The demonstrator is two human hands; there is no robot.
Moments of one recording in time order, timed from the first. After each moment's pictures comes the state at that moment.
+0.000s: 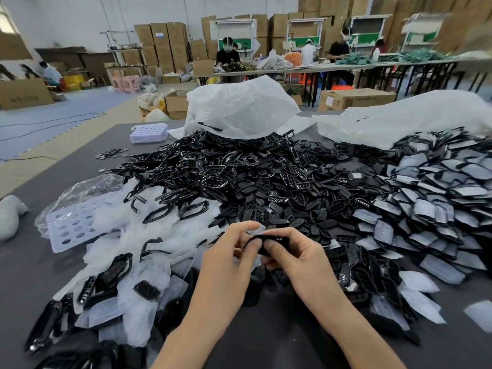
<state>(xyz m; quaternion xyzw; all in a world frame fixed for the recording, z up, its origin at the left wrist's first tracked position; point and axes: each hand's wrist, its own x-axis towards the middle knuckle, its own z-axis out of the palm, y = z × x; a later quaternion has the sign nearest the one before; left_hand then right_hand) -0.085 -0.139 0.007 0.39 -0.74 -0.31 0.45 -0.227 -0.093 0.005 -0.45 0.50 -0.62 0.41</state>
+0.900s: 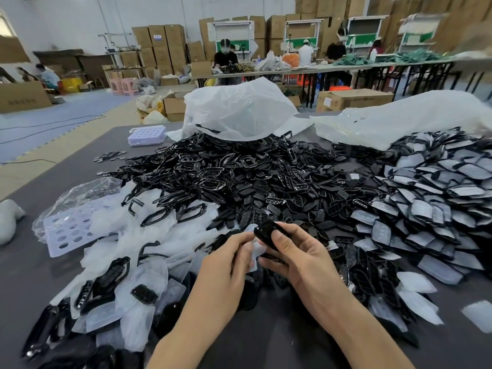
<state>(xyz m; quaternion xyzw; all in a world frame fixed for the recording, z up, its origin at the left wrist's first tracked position) -0.076 -0.140 0.002 0.38 -0.78 -0.31 0.39 -0.232 -0.096 0.011 -0.32 0.37 -0.68 0.55</state>
